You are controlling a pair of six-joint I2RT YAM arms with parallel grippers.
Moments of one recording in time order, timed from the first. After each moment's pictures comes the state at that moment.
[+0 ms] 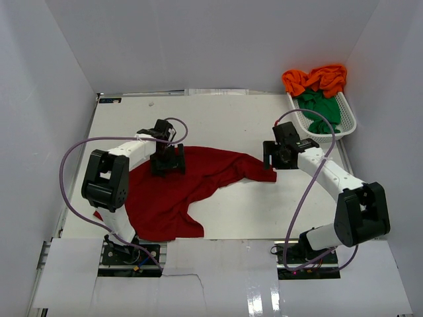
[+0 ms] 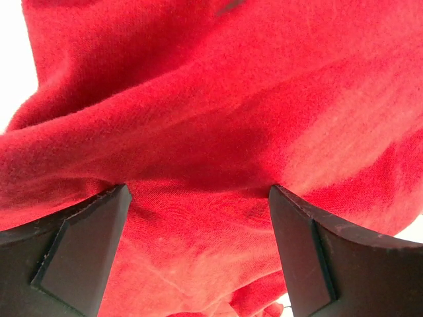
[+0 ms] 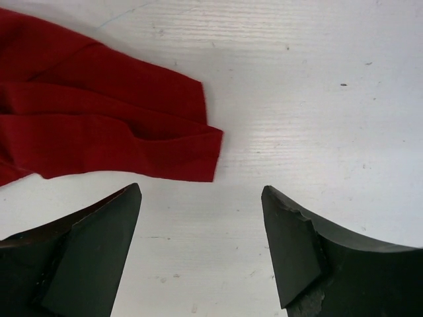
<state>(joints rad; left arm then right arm) -0.31 1.80 1.18 -0.69 0.09 -0.40 0.37 1.42 0.99 -0.64 0.15 0.26</state>
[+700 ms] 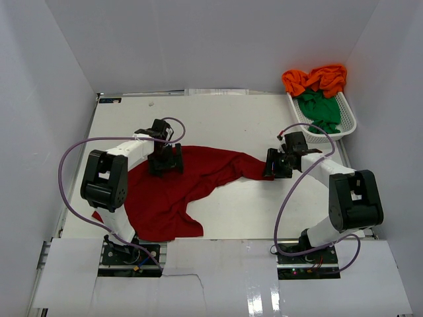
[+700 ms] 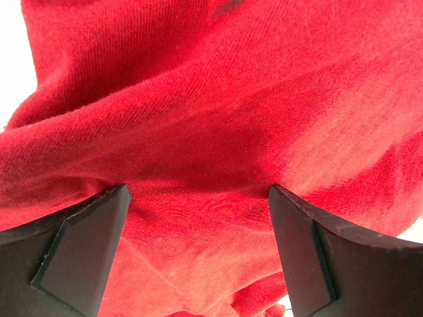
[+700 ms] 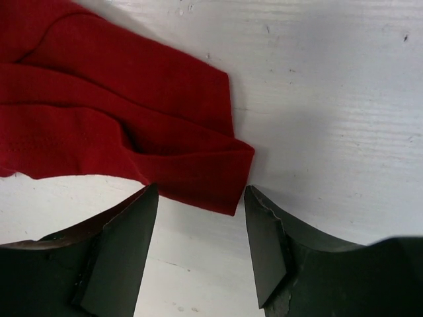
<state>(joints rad) -0.28 1.80 1.17 -0.69 0.09 -0.39 0.19 1.52 0.81 -0.36 -0.25 0.25</state>
